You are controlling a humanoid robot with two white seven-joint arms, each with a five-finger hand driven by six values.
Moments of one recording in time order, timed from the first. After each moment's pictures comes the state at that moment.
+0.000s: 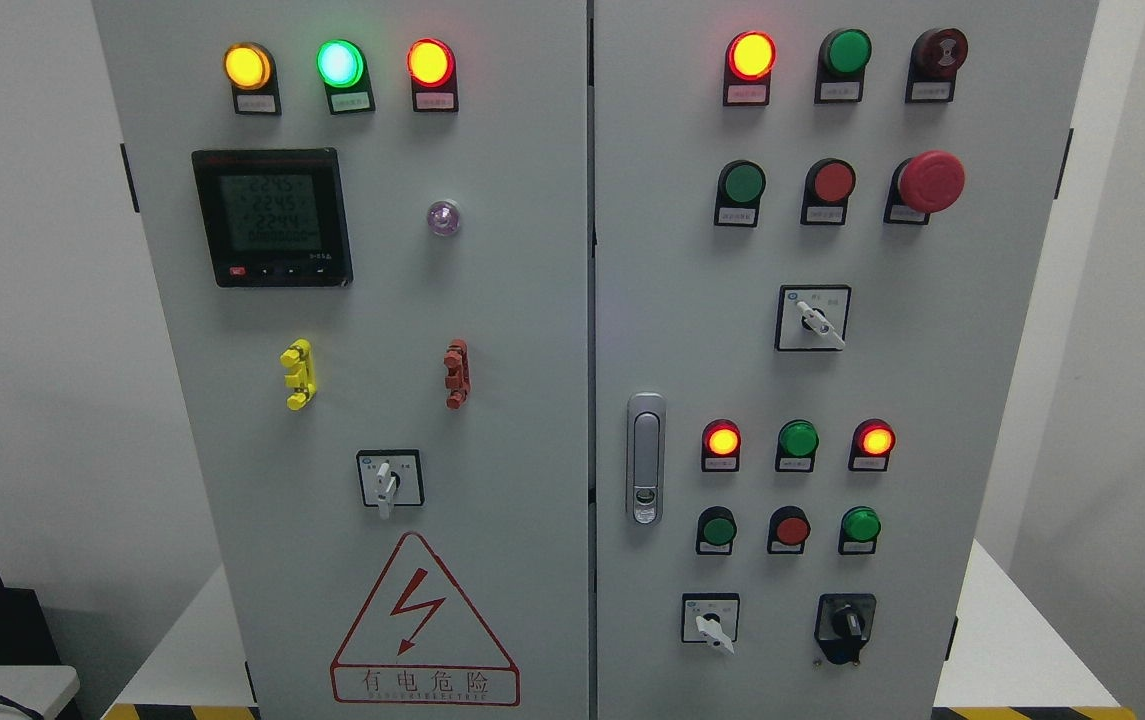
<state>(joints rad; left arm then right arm) 0.02 0.03 0.44 -1.77 0.02 -0.30 0.13 0.08 0.12 0.06 -0.13 0.00 0.09 0.12</state>
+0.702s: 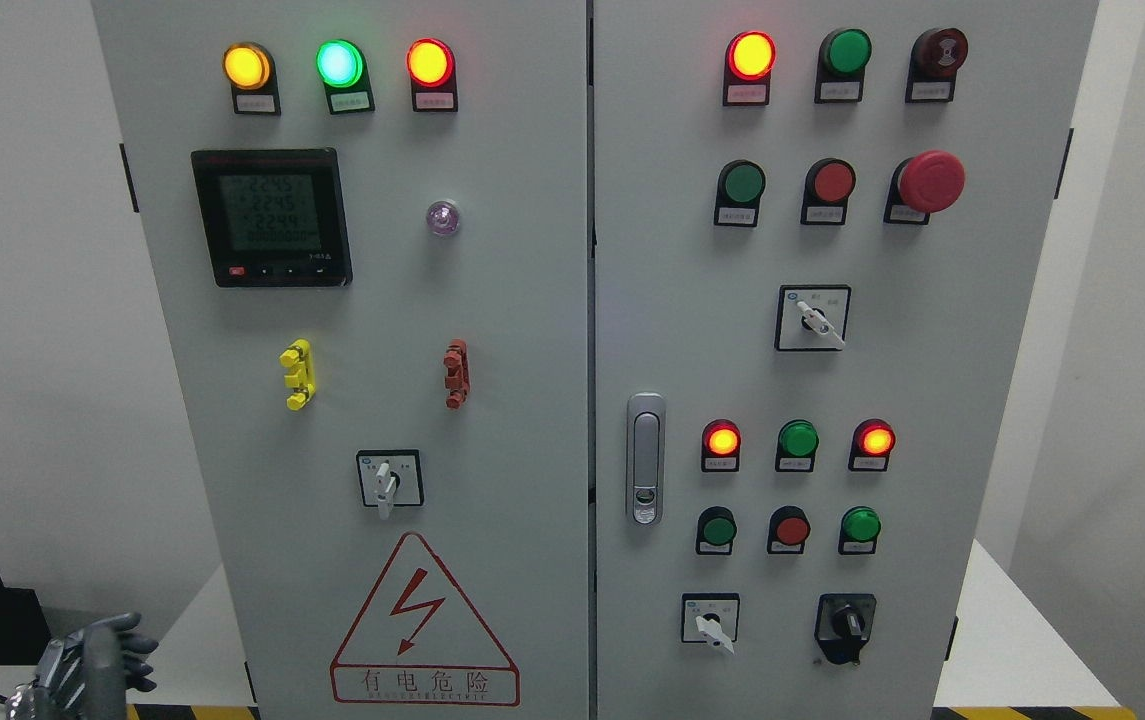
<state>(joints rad) -0.14 -0.03 0.16 -1.87 -0.01 -0.03 0.35 0.08 0.12 0.06 -0.14 0.00 0.09 0.12</state>
